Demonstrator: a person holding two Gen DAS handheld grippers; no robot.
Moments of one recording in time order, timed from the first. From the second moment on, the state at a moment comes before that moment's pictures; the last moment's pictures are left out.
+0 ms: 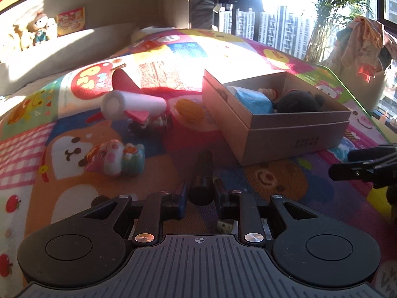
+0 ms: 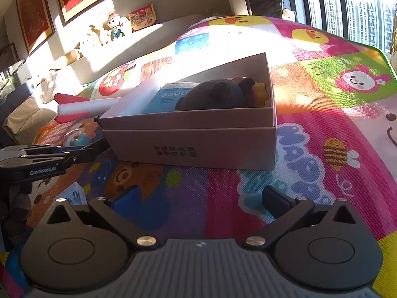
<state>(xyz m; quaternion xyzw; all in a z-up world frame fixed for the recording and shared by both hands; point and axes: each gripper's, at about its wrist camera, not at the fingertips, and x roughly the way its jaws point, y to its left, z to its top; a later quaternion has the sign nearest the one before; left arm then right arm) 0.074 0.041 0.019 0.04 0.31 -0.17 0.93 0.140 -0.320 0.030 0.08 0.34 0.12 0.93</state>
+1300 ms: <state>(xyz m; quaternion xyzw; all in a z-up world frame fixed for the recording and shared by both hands) 0.023 0.040 0.017 -0.06 0.34 -0.22 0.91 0.098 -0.320 0.054 -0.01 0.32 0.08 0.94</state>
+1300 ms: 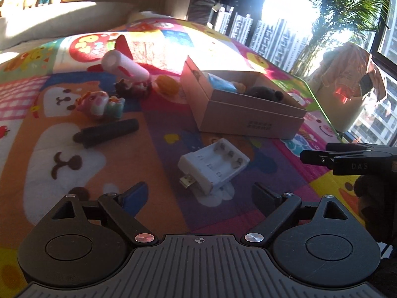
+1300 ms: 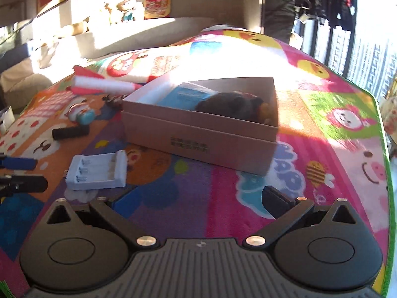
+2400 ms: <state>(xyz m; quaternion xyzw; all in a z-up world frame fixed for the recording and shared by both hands) 0.113 -0.016 0.035 -0.04 0.26 -0.28 0.92 0.185 -0.353 0.071 0.13 0.29 0.02 0.95</state>
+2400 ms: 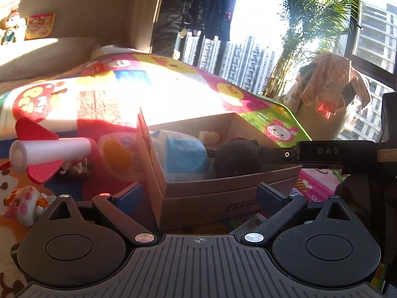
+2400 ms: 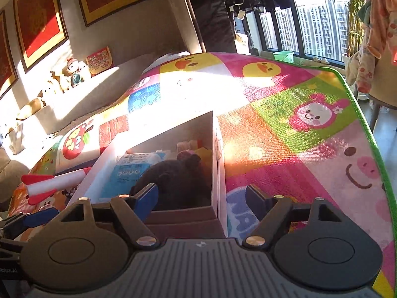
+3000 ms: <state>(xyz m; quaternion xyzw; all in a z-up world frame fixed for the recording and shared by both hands) 0.065 0.003 0.023 -0.03 0.28 -0.23 0.93 0.184 -0.330 0.061 0.10 0.28 0.05 0.95</state>
